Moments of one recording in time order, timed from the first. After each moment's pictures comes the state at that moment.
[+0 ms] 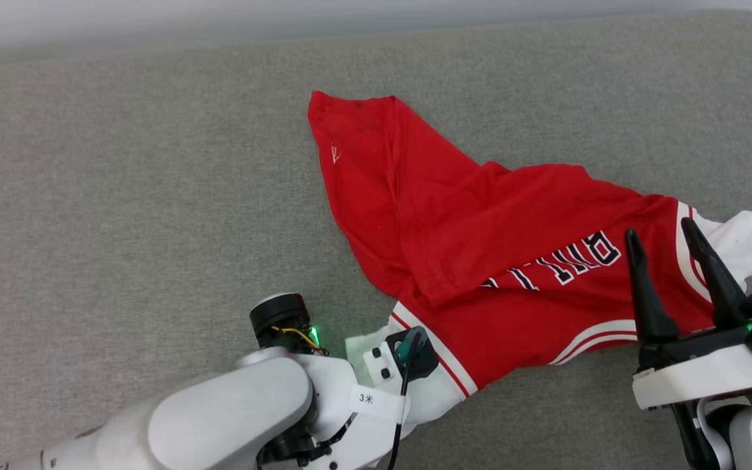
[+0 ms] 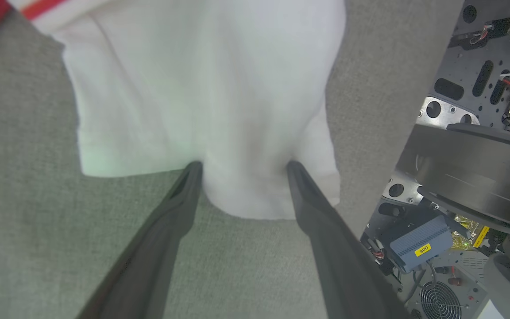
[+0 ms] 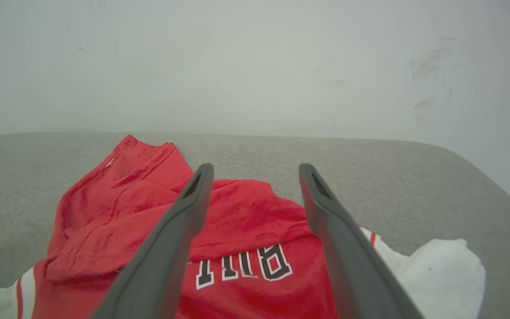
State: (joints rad) left arm -0.85 0.53 -1.28 0.00 -0.78 -0.13 0.92; right arm -0.11 -0.16 0.01 -0.04 0.19 0.13 -0.18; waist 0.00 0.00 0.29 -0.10
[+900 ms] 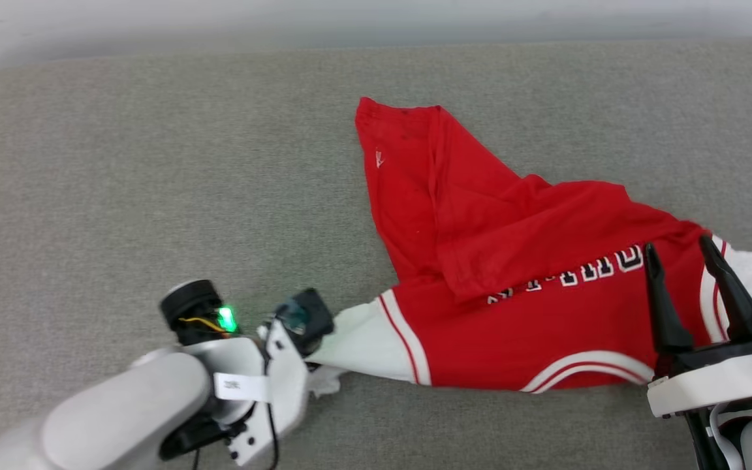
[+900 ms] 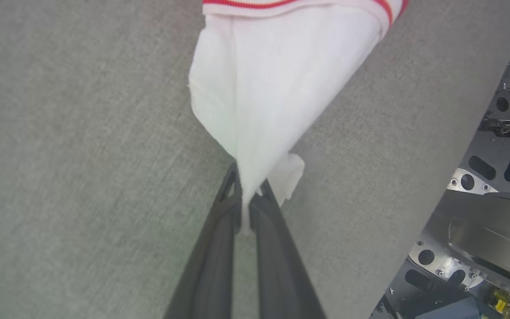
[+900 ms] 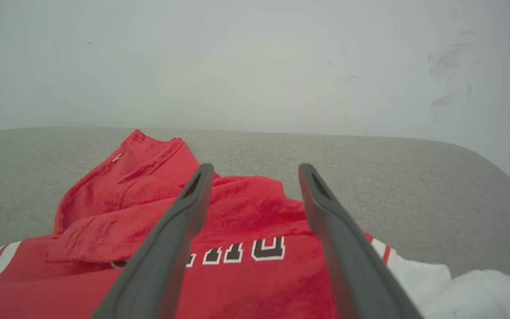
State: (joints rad) left arm -0.78 0.73 -1.22 0.00 -0.77 -0.12 0.51; right arm -0.10 -0.16 -0.03 0.04 0.19 0.13 -0.21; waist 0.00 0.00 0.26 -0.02
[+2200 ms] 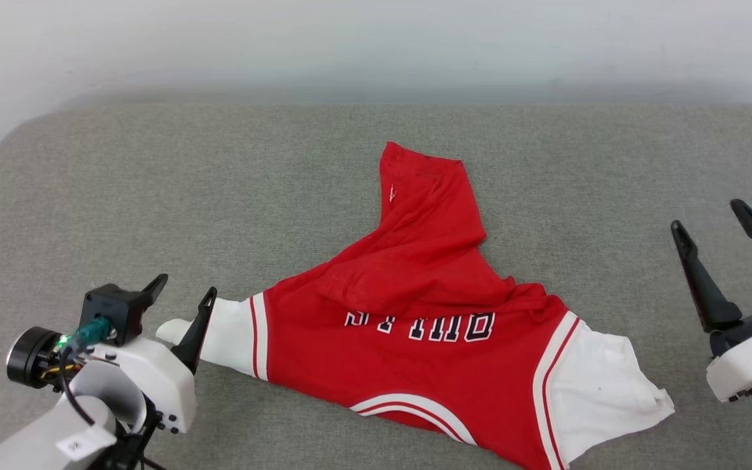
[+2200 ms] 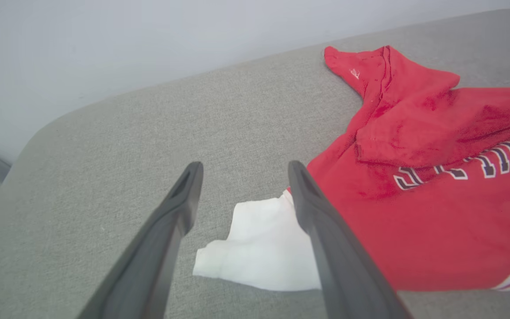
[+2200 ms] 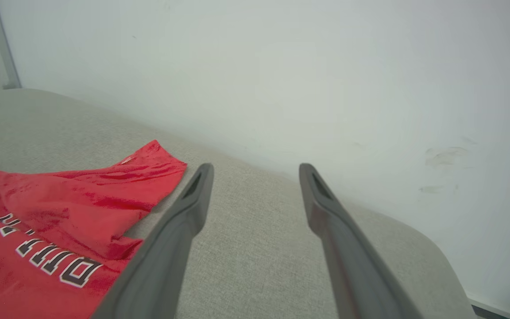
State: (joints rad) left arm -0.48 0.83 -0.93 0.13 -0.91 0.27 -0.15; right arm -0.13 -0.43 0.04 -0.11 0.24 0.13 0.01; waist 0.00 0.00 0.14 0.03
